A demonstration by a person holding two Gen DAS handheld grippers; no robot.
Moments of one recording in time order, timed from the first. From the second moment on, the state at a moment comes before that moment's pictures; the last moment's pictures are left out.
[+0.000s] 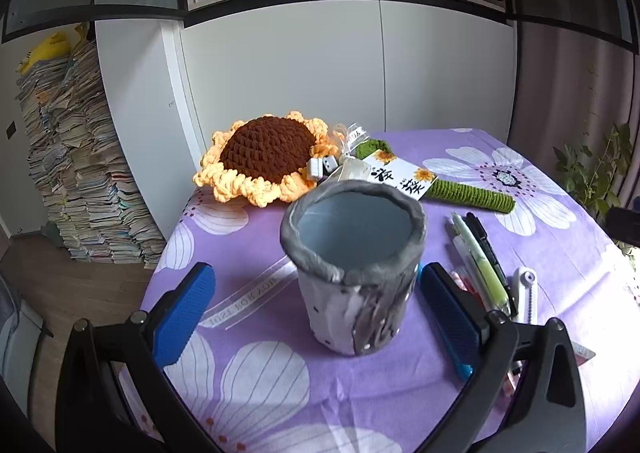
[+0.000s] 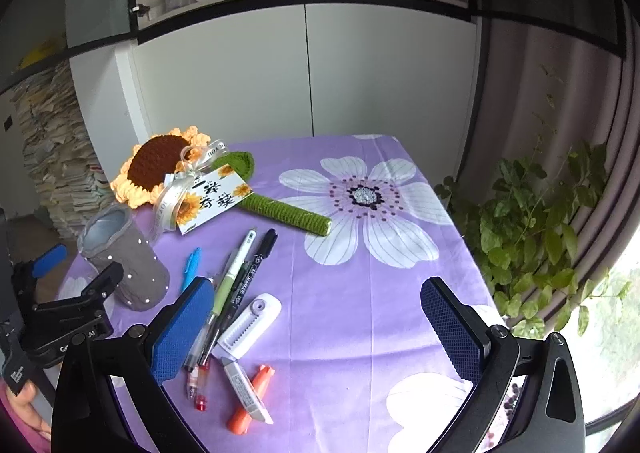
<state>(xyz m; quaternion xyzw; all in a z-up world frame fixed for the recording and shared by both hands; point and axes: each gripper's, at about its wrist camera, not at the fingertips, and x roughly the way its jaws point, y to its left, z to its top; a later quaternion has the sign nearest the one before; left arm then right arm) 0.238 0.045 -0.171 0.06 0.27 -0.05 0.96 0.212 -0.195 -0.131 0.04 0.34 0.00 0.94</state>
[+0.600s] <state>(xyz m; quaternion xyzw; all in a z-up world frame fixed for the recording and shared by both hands) 0.222 0.066 -0.169 0.08 0.27 -0.09 0.96 0.310 -0.170 -0.167 0.10 0.48 0.13 0.86</state>
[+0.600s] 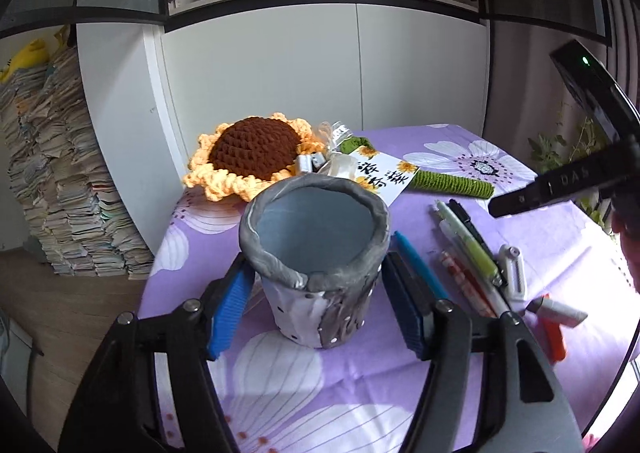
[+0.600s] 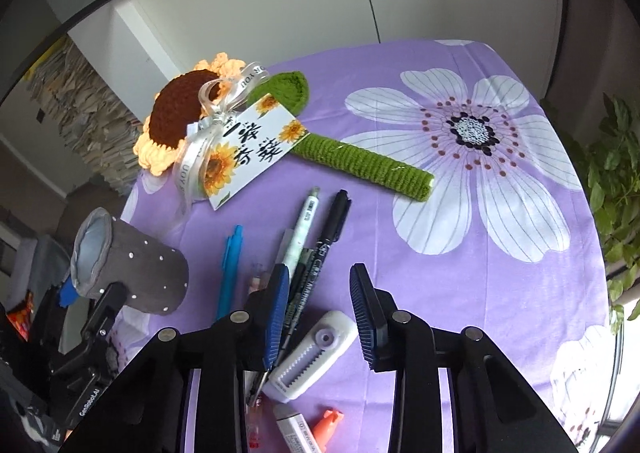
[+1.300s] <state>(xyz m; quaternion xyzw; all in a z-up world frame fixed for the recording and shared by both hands) 0.218 0.095 -0.179 0.00 0.25 -0.14 0.96 0.362 -0.076 -0.194 0.01 0.56 0.17 0.81</state>
